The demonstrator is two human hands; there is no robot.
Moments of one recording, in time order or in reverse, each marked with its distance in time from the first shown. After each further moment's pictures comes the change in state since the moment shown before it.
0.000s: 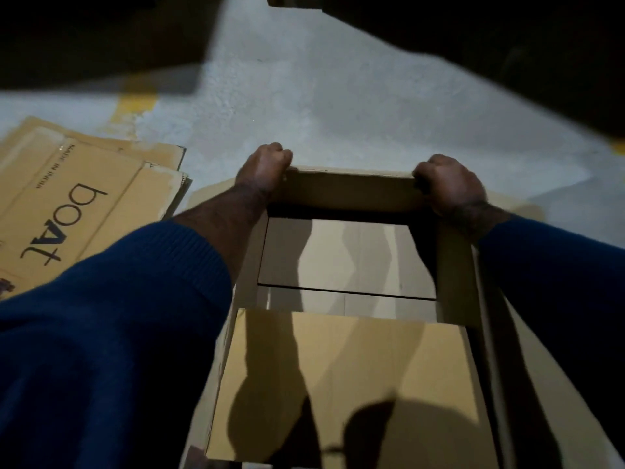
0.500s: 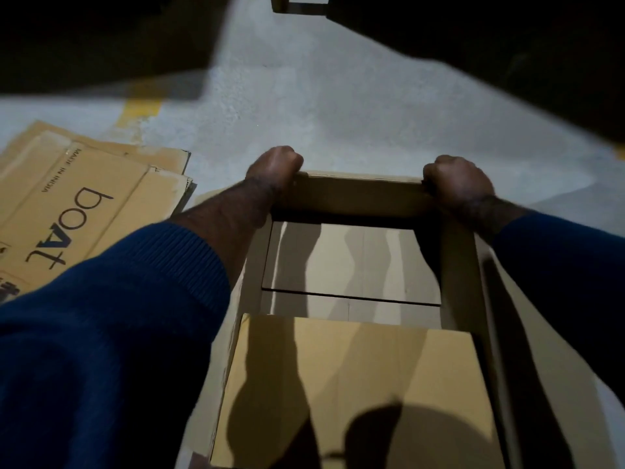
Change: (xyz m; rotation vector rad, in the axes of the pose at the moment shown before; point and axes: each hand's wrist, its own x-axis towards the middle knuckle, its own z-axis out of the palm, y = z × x) left_hand 0.017 0.008 -0.008 0.046 -0.137 -0.003; right_hand 0.016 0.000 -0.012 -0.088 -0.118 0.038
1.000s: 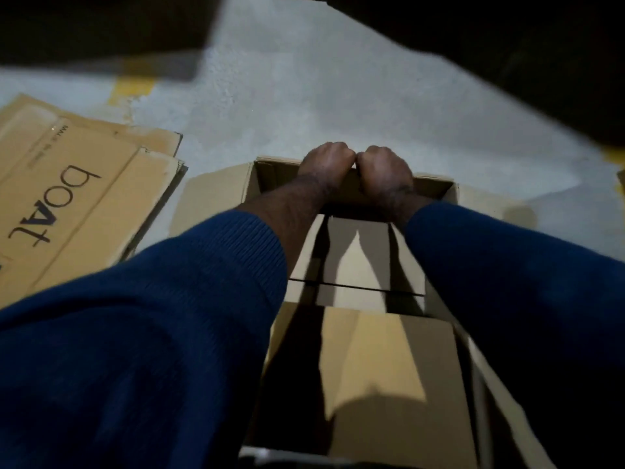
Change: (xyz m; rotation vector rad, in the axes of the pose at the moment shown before) left_hand 0.010 0.102 -0.003 -0.031 0.000 0.043; right_hand 0.016 -0.106 -0.005 0.007 0.021 -0.036
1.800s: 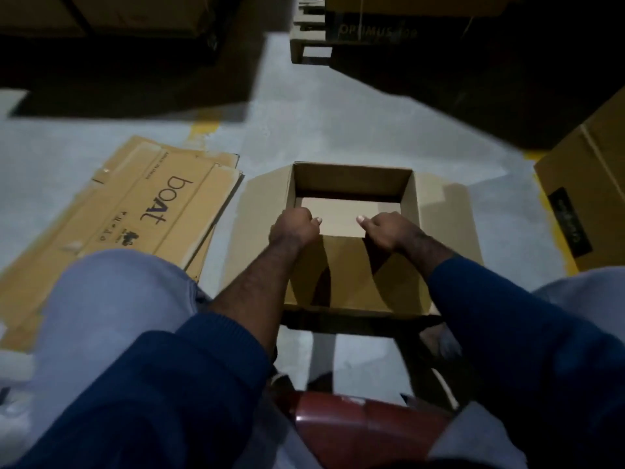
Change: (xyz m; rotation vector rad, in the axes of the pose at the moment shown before) left_hand -0.340 0.038 -0.119 -0.367 -0.044 -0.513; right_hand -0.305 -0.044 -0.124 0.409 -0.351 0.148
